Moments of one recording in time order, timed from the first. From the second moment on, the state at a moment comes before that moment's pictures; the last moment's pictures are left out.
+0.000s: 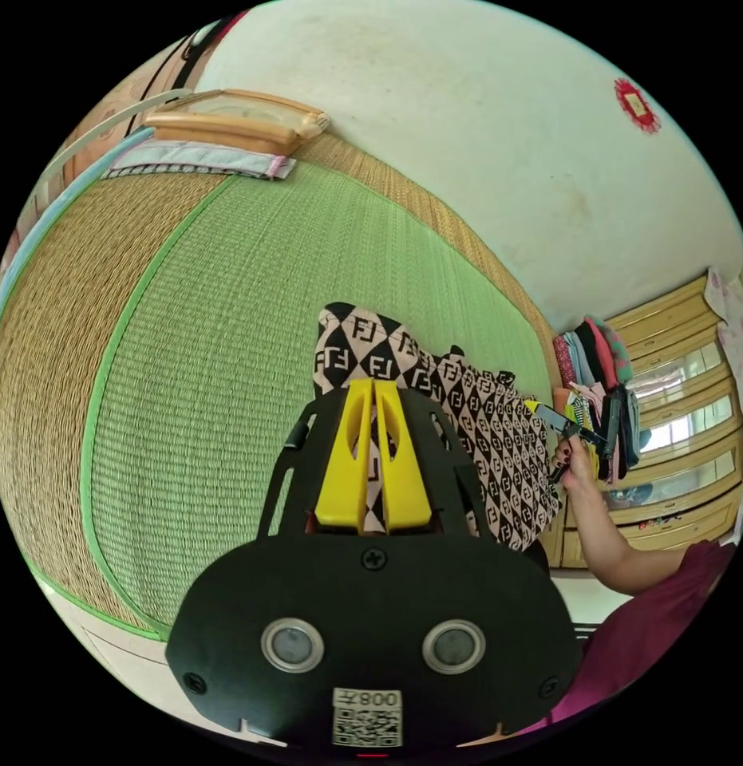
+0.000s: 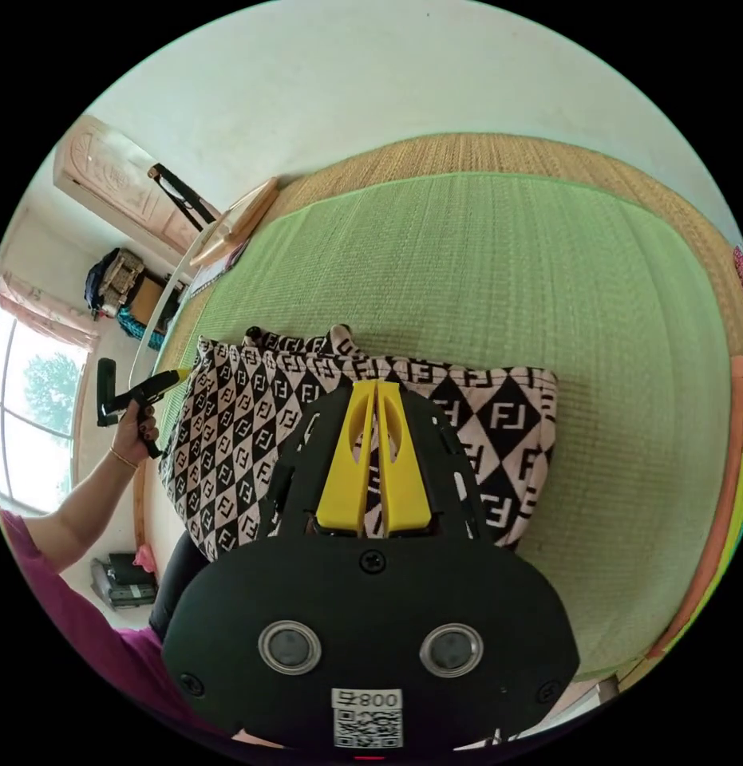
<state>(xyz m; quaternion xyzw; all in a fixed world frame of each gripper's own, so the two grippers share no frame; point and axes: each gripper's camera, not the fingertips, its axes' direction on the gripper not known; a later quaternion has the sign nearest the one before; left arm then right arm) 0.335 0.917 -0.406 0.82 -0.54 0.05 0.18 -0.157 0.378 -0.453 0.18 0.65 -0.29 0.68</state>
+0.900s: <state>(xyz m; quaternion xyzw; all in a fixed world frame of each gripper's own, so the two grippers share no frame) 0.164 0.975 -0.315 0.85 -0.47 0.06 0.25 -0.125 0.586 -0.613 0.22 0.53 -0.28 0.77</state>
